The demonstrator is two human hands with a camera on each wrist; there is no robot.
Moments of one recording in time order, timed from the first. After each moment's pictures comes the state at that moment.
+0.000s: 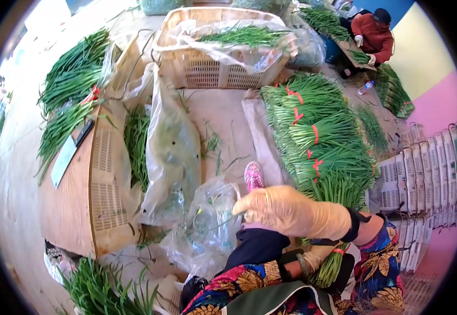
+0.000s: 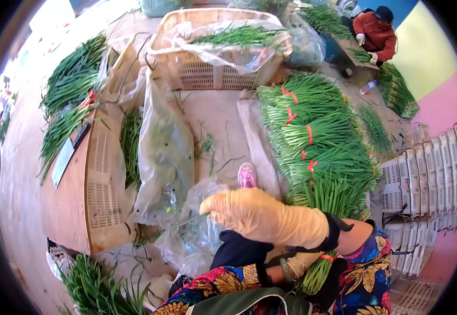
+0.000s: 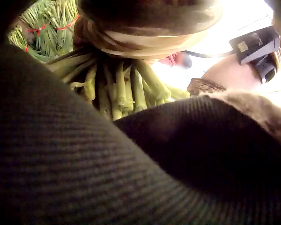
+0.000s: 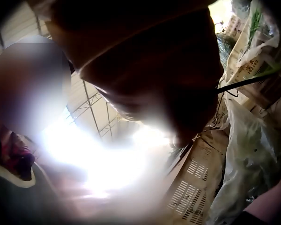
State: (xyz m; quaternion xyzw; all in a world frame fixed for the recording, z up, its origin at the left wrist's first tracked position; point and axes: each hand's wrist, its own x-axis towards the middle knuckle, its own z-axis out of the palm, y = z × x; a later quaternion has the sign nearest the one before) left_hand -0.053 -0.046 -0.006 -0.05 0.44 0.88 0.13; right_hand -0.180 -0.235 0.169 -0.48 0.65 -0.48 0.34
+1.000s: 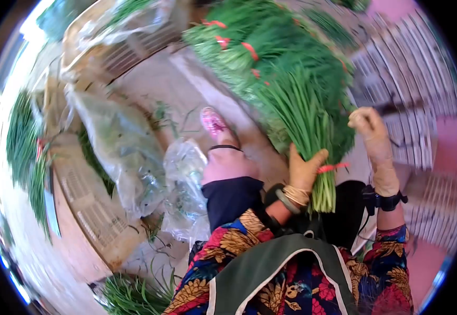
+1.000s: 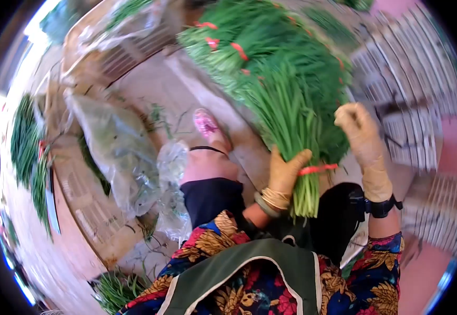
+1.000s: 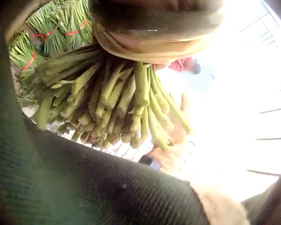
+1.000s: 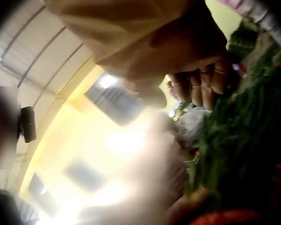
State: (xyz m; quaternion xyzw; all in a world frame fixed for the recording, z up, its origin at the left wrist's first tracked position) left_hand -0.072 -0.071 0.032 -0.15 0.32 0.92 0.17; right_hand -0.120 0.077 0.161 0.07 0.90 -0.44 -0.01
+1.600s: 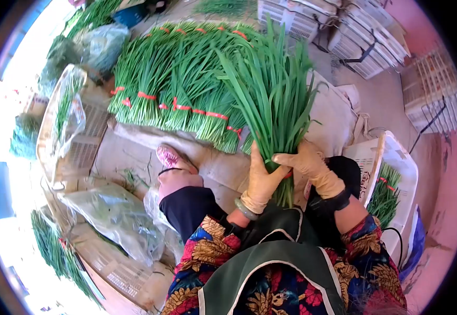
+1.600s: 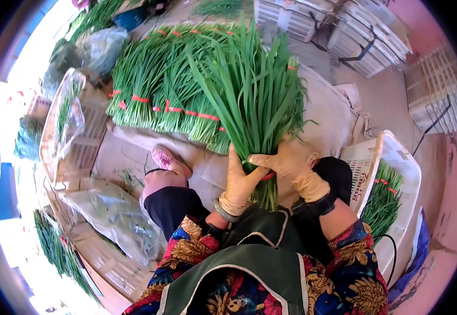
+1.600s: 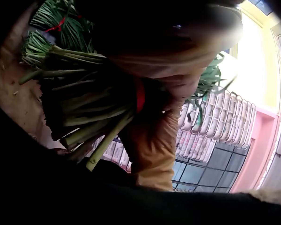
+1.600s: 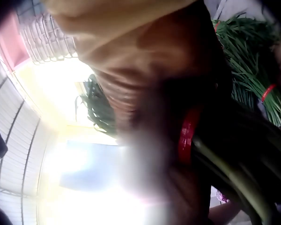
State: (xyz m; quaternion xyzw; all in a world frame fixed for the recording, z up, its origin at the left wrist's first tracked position) left_hand -0.002 0.017 0.035 0.20 0.57 0.76 0.26; right_hand 0.056 0.175 0.040 0.20 0.80 -0.57 -0.02
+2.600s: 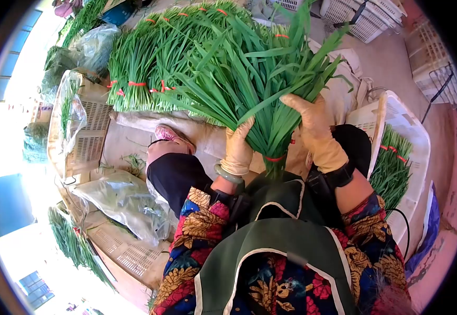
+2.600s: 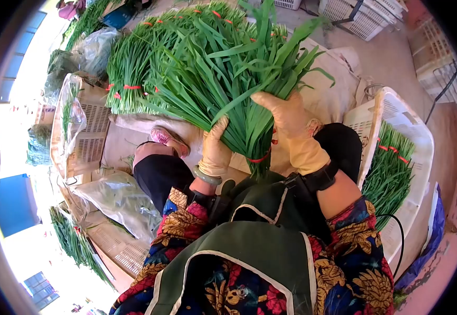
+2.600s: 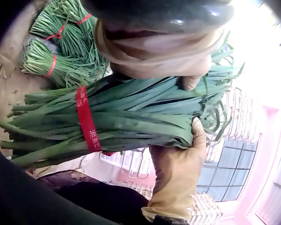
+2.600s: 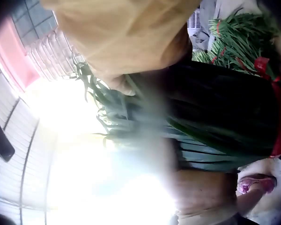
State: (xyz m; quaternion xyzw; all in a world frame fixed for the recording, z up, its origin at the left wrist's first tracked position) left_hand 0.013 0.027 0.016 0.04 0.38 0.86 0.33; right_hand 0.086 0.178 0.079 0.24 0.50 -0.80 -0.25
